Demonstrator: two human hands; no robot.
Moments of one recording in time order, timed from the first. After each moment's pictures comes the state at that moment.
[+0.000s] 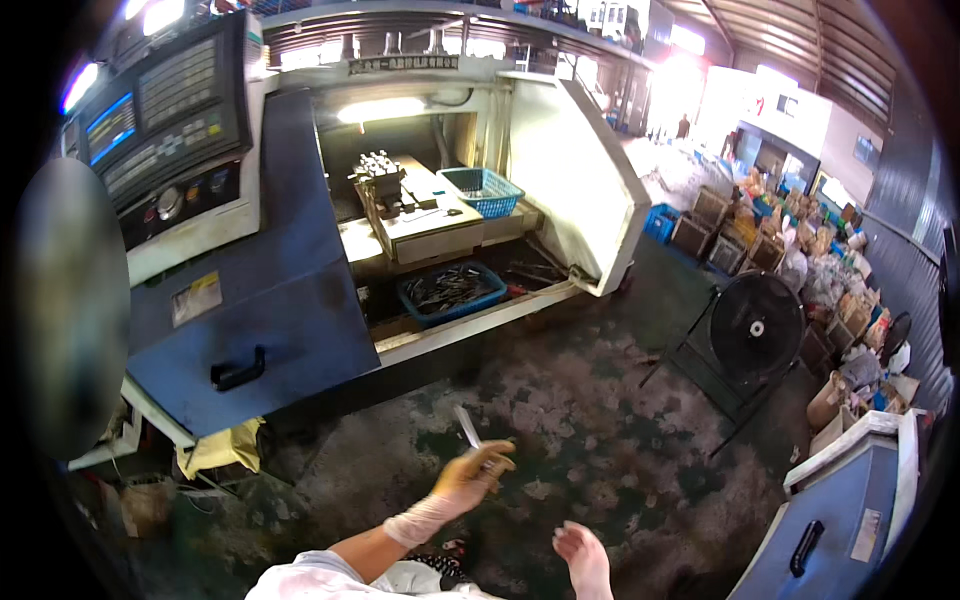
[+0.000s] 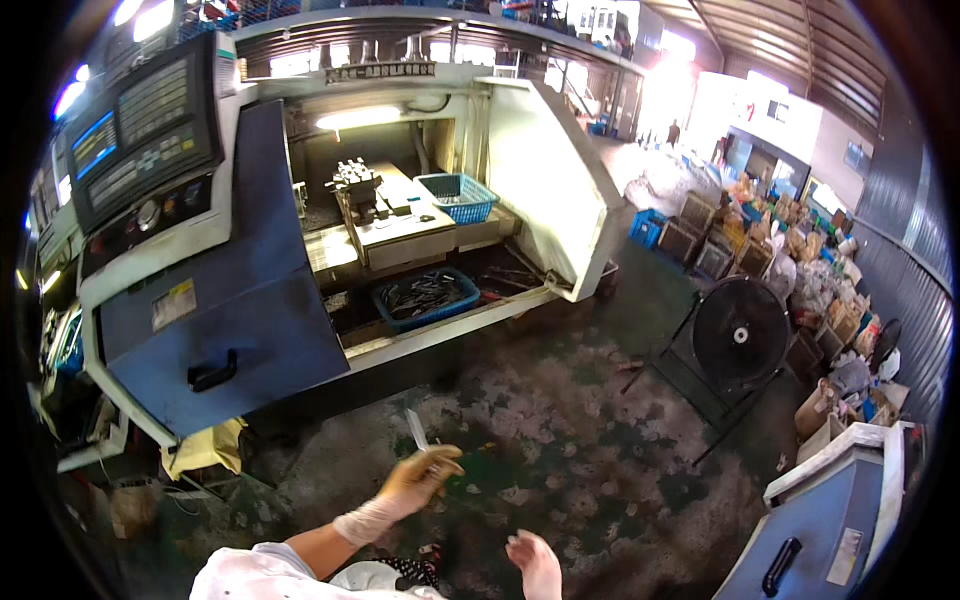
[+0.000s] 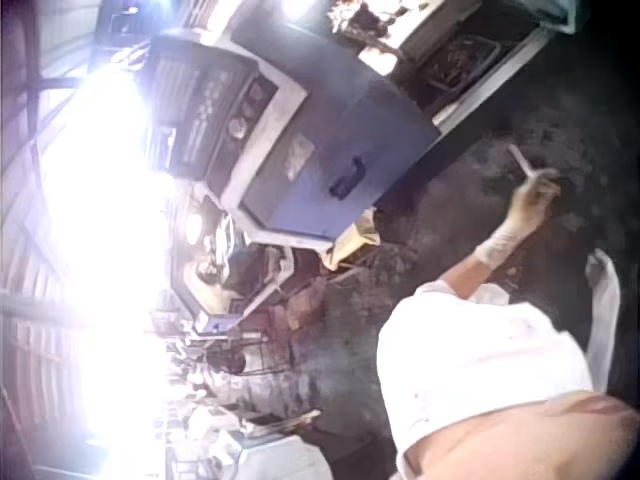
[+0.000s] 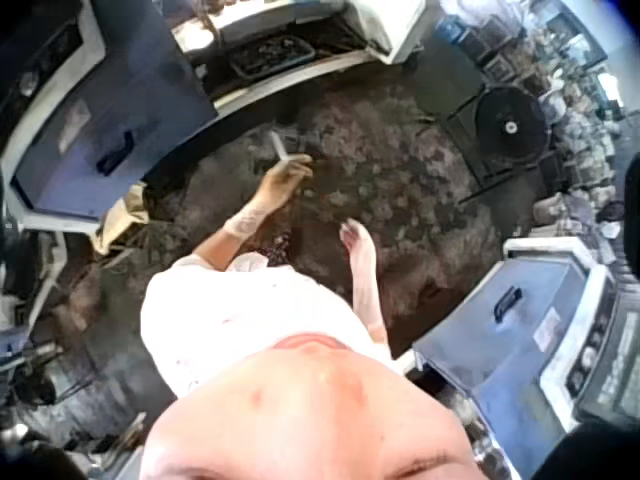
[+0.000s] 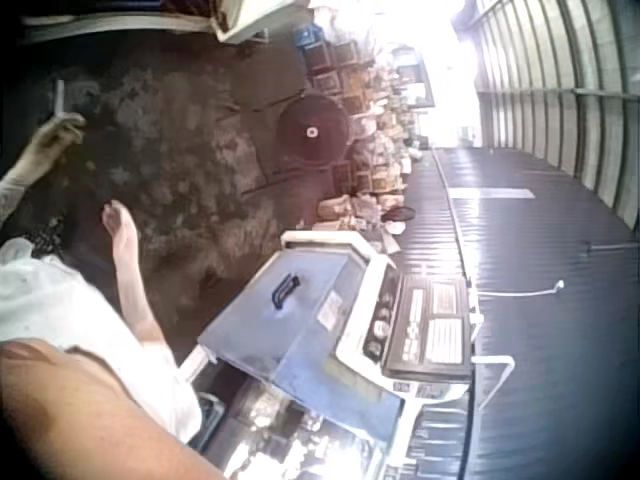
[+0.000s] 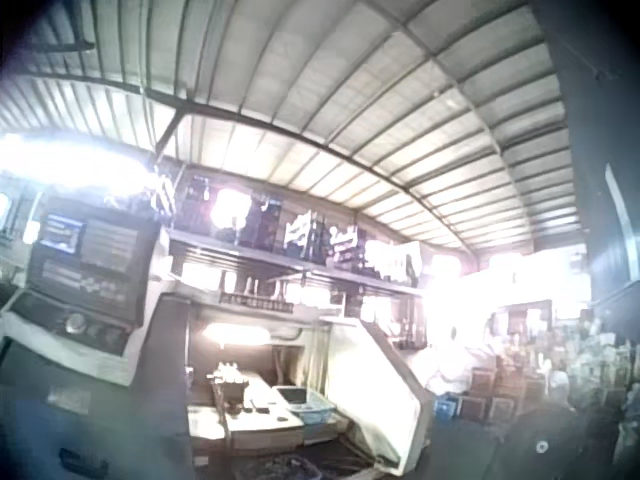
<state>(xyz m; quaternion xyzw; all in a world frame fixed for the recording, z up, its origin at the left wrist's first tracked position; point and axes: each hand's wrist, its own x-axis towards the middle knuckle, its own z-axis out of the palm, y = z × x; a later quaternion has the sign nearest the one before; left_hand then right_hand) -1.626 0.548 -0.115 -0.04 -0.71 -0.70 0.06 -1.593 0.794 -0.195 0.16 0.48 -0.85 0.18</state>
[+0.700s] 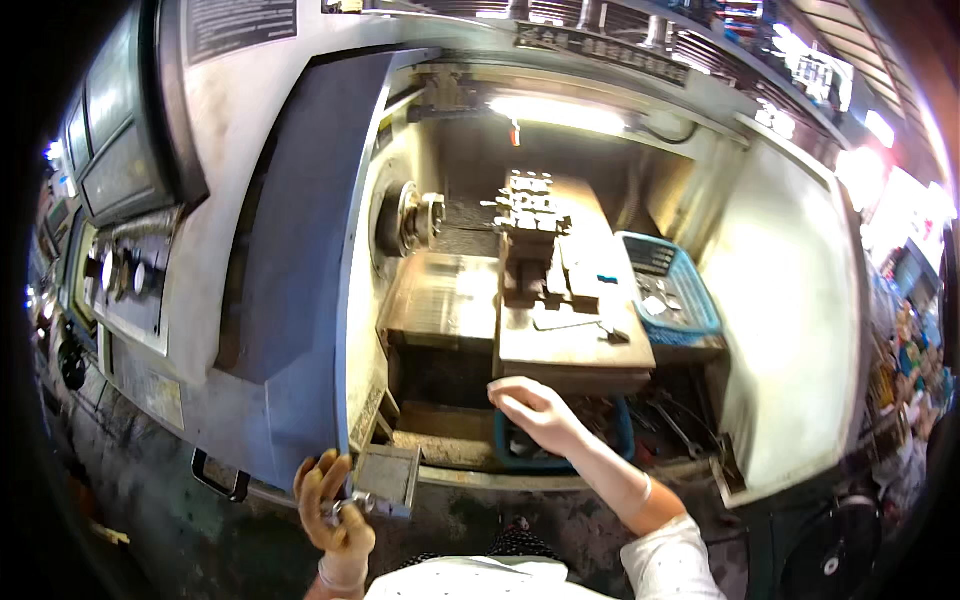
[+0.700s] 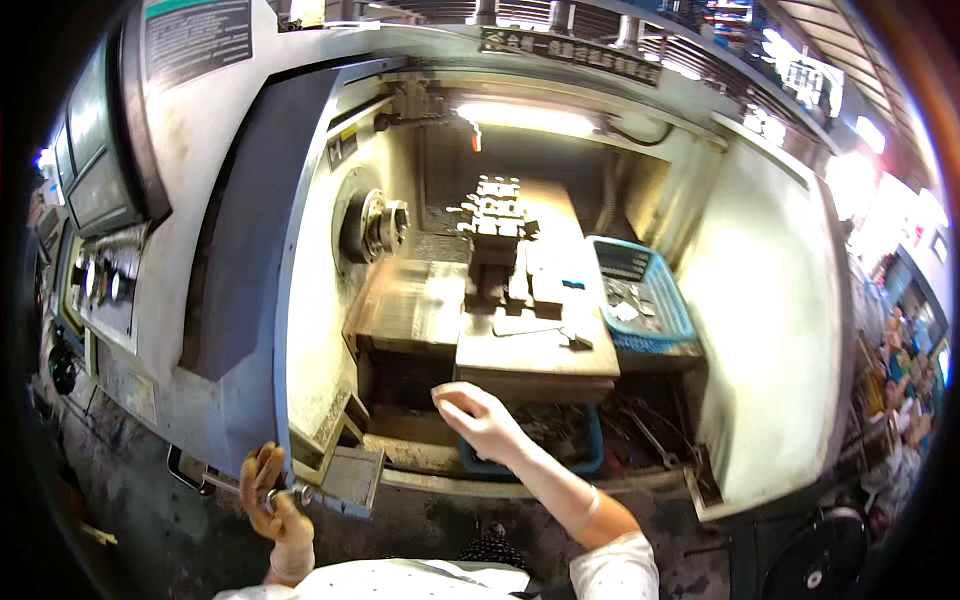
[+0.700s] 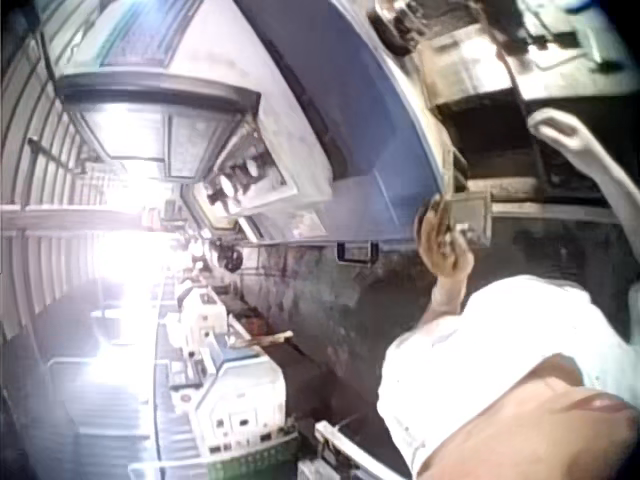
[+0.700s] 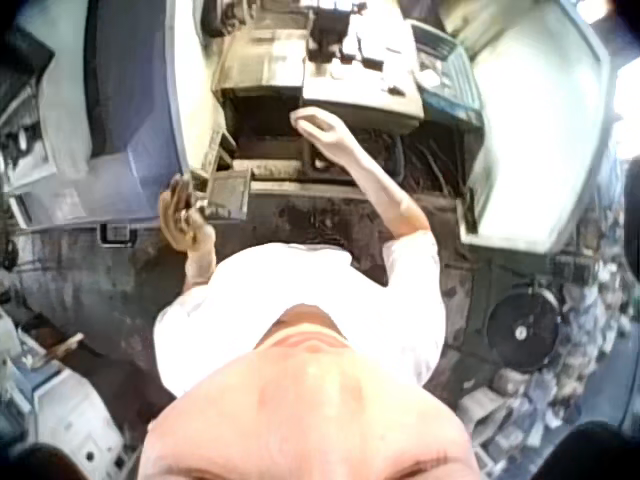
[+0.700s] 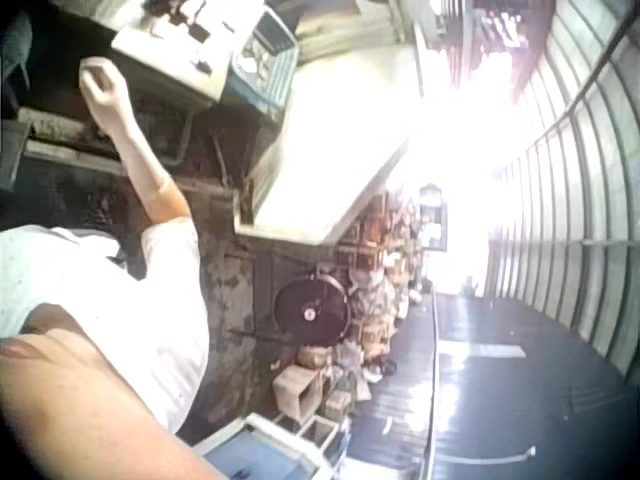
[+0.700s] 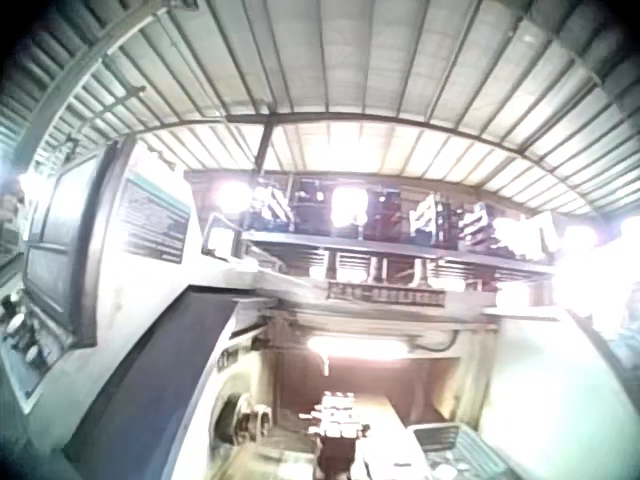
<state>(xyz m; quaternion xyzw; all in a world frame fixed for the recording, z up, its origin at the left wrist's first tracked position) -1.814 0.267 -0.053 0.27 -0.72 -0.08 0.63 -2.093 0.267 -0.069 -0.57 0.52 -0.51 0.38</state>
